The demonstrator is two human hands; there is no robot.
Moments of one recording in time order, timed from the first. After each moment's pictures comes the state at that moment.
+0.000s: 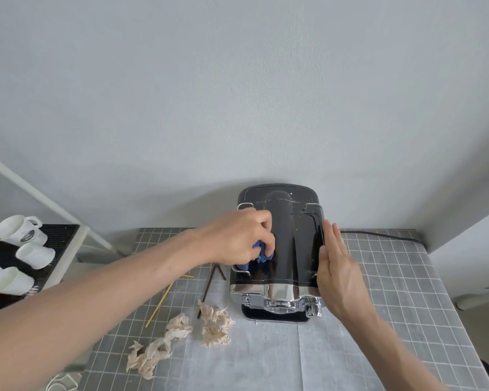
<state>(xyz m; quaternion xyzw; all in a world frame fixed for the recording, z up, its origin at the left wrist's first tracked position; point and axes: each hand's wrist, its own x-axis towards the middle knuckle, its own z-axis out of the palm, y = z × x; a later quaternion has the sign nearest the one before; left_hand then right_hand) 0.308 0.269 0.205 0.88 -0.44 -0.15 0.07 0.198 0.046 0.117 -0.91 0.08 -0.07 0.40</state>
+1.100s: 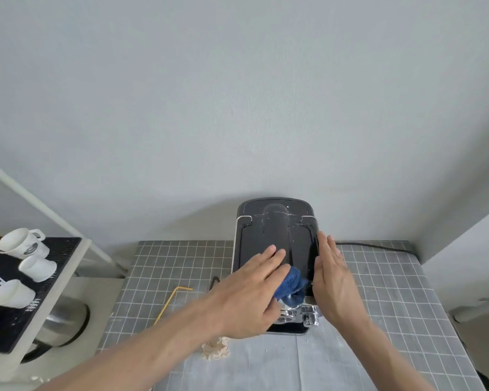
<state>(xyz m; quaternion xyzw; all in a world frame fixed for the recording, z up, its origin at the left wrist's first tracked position) 0.215 0.261 0.186 0.89 -0.42 -0.11 0.14 0.198 0.045 0.111 -0.92 0.06 -0.08 0.37</state>
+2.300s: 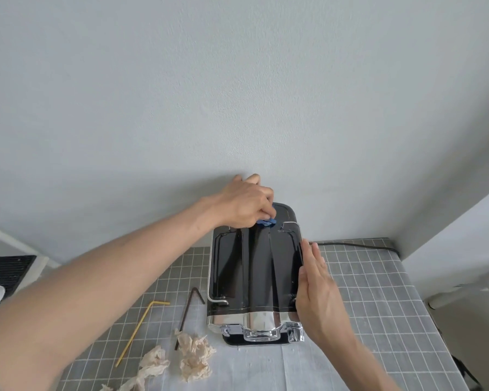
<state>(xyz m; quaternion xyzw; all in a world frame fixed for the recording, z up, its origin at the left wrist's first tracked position) 0.420 0.198 0.199 0.87 -0.50 -0.06 0.00 0.198 0.052 0.118 -0.92 0.08 -0.09 0.39</state>
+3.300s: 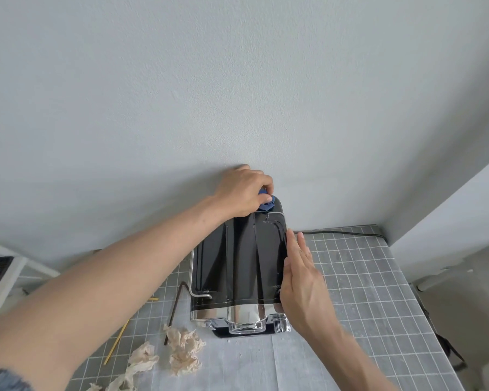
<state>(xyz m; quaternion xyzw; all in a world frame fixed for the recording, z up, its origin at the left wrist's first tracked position) 0.414 0.155 0.180 0.92 -0.36 -0.02 0.12 0.198 0.047 0.114 -0.92 0.08 -0.08 0.38</state>
